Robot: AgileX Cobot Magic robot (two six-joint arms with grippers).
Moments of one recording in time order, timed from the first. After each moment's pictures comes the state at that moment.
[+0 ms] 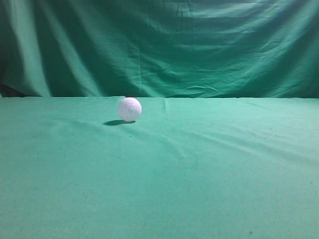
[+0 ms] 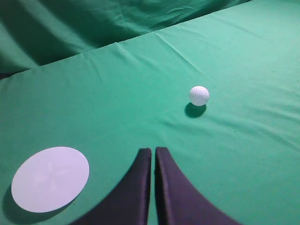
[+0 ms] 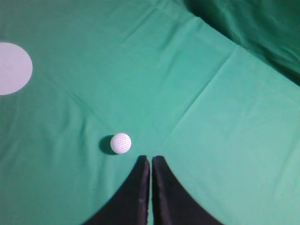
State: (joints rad) left arm -0.39 0.29 -0.40 0.04 0.49 0.08; right arm 0.67 1.67 -2.00 -0.06 1.26 -0.11
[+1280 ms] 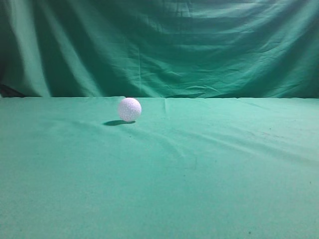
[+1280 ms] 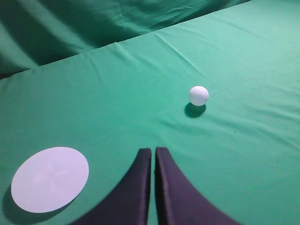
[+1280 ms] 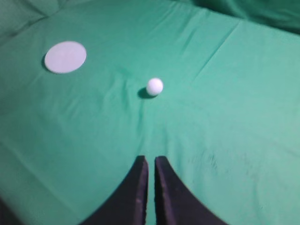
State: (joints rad) left arm -0.39 0.29 -0.40 0.04 0.49 0.08; right arm 0.67 0.60 -0.95 0.06 1.03 0.00
